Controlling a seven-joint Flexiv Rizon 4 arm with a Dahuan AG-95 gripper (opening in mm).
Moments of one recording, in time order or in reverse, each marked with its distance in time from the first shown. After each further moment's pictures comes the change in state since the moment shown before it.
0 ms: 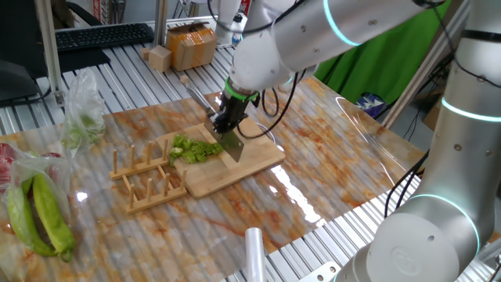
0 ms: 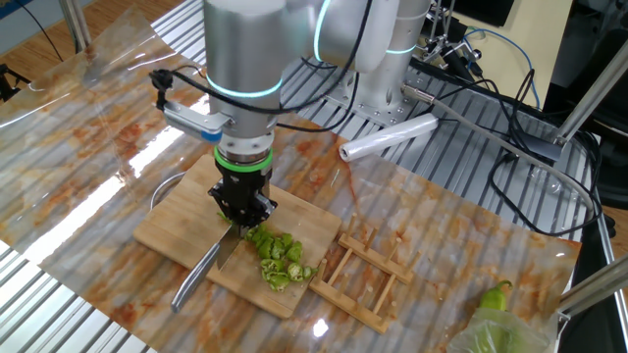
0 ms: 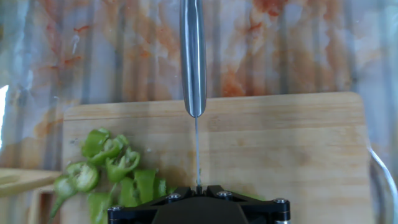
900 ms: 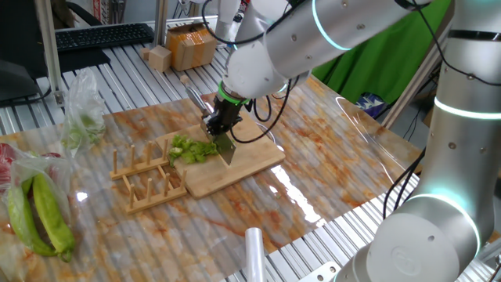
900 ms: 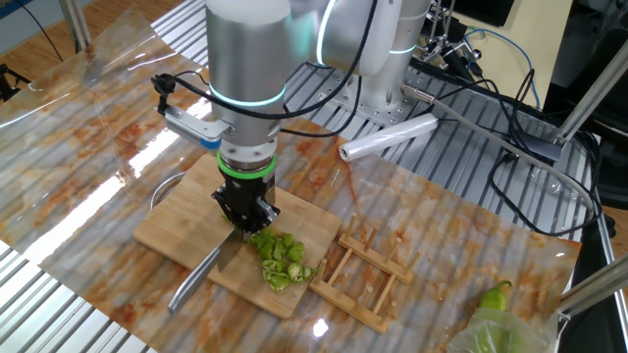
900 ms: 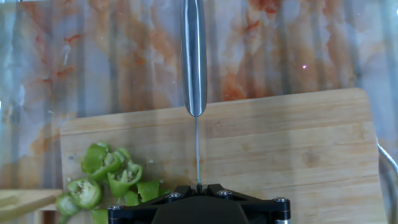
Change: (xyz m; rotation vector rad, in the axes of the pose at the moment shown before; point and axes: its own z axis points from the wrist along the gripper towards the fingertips) arm -0.012 0.020 -0.004 -0.018 0.041 0.078
